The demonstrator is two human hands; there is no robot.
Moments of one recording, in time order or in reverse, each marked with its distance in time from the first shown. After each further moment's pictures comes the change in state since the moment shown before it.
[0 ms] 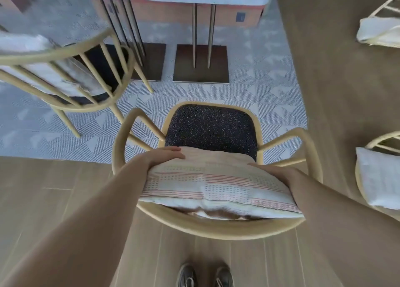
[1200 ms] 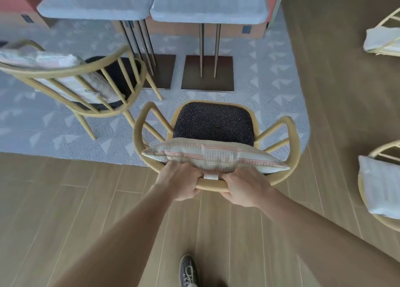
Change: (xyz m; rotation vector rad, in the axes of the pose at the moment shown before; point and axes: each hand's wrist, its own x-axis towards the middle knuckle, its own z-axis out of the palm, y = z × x) left_hand -0.107 0.046 0.086 1.061 0.441 0.538; right_hand -0.076 0.009 0.062 -1.355 0.485 -0.967
